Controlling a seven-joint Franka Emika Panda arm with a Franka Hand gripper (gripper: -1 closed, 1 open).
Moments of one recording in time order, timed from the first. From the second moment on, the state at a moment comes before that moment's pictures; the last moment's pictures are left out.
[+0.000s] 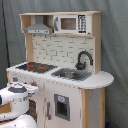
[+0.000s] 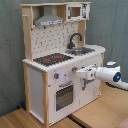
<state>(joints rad) -0.72 -1.47 1.46 -2.68 -0.29 3.47 -0.65</state>
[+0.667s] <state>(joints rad) -0.84 -1.47 1.49 -2.57 -0.29 3.47 -0.60</state>
